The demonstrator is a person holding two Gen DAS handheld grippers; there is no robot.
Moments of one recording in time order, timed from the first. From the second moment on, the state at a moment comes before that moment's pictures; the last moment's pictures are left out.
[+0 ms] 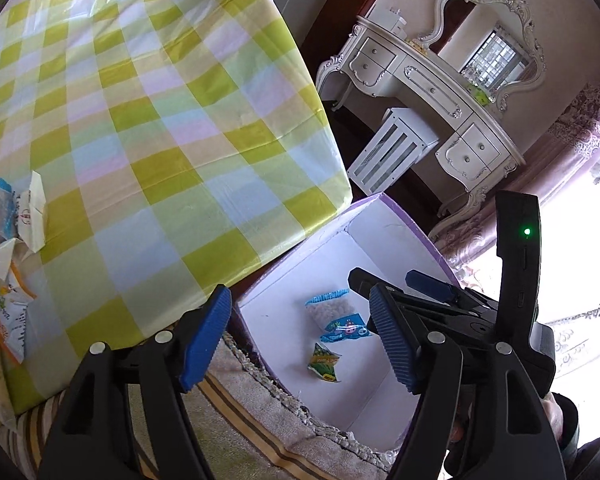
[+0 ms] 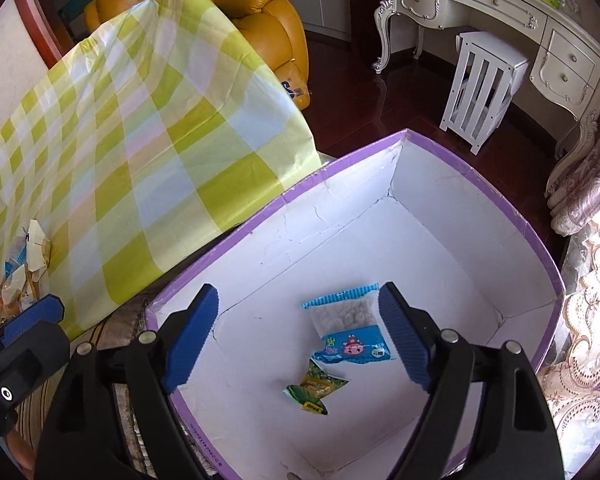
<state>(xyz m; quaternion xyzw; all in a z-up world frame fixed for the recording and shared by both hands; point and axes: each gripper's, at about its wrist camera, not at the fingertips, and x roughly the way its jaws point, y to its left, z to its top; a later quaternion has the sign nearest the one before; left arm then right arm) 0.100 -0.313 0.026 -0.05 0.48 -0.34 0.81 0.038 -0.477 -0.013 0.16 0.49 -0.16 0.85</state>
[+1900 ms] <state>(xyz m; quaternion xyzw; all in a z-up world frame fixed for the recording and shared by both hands) 0.092 0.007 -0.014 -0.40 0.49 -0.04 0.78 0.122 -0.225 0.029 0.08 0.46 0.09 0.88</state>
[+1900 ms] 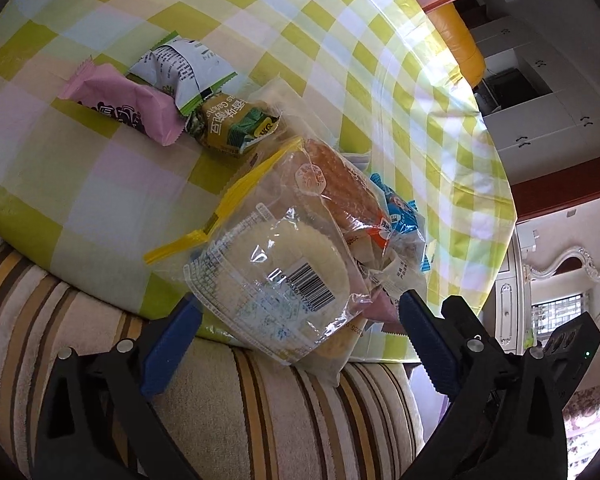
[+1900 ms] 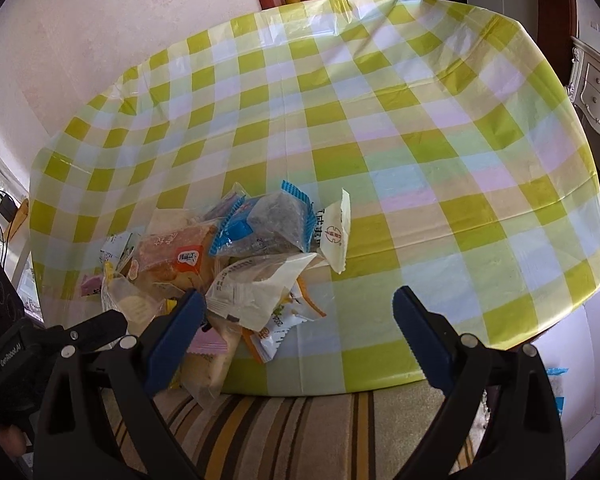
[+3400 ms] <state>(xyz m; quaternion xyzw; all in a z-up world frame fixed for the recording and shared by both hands) 0.083 0.003 -0.012 -0.37 0.46 -0.05 0.80 0.152 -0.175 0.007 -0.04 0.51 0.01 0.86</state>
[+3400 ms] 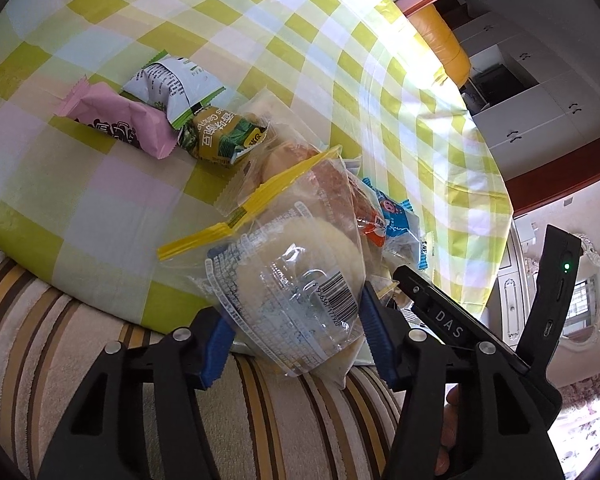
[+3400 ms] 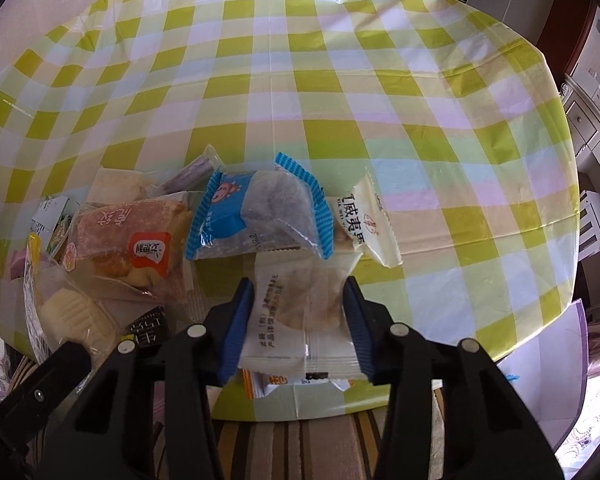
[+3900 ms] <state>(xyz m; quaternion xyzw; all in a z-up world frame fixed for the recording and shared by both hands) 0.066 0.004 0.016 -0.34 0.42 -0.02 0.84 0.122 -0.208 0.043 0.00 0.47 0.05 0.88</state>
